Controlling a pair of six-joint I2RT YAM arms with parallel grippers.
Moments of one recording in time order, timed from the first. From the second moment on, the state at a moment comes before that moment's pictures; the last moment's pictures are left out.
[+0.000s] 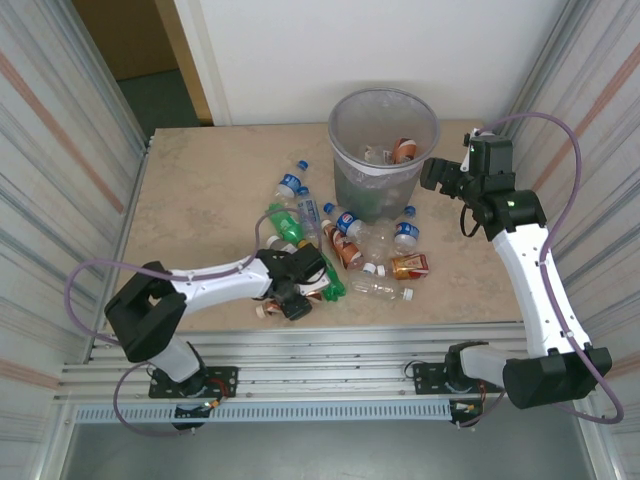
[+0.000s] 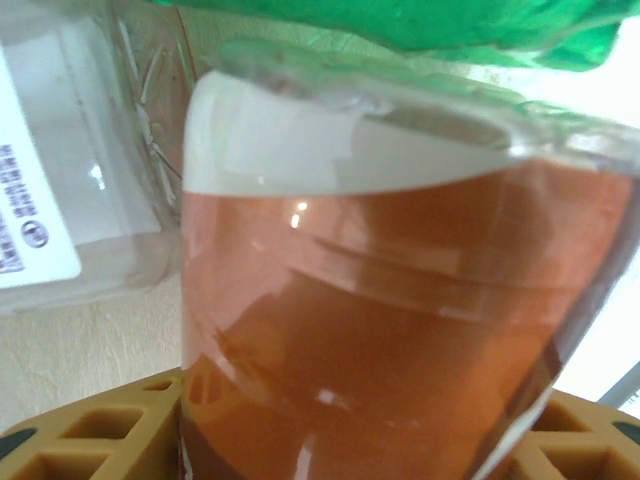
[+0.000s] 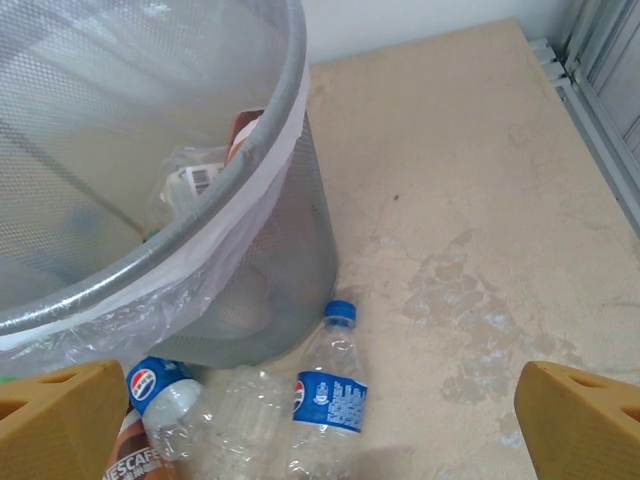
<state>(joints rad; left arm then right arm) -0.94 1.57 0.94 -0.74 -0.11 0.13 0.15 1.20 1.37 -0.78 0.12 0.31</state>
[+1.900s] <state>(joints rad) -0.60 2.03 2.26 -0.32 0.32 -0.35 0.14 1.05 1.09 -0.77 0.16 0.44</state>
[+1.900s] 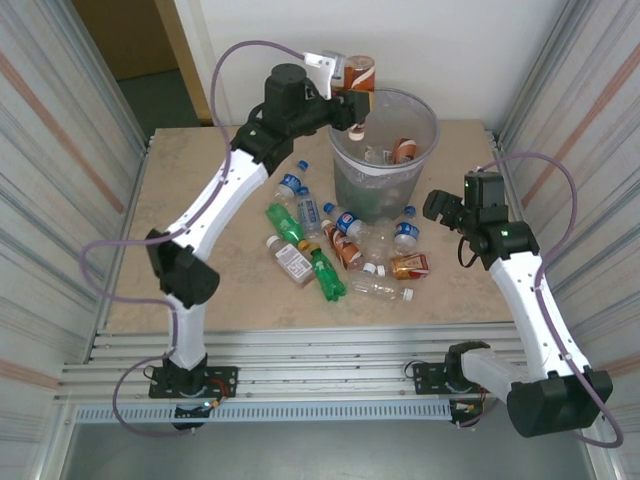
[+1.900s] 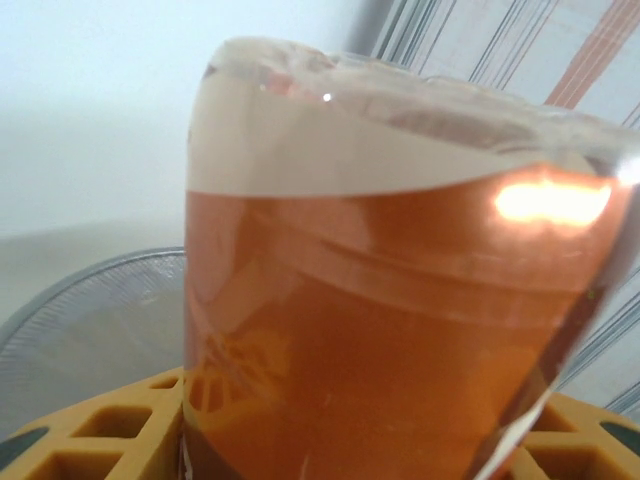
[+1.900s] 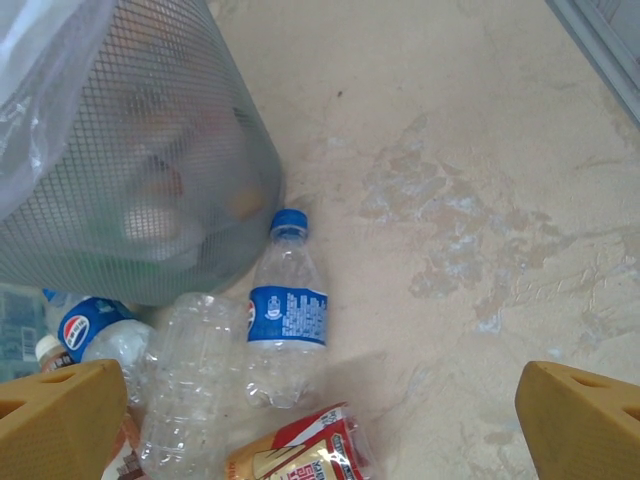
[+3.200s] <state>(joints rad) -0.59 2.24 2.37 -0.35 0.46 -0.50 0.14 1.03 1.09 -0.79 0.18 0.46</state>
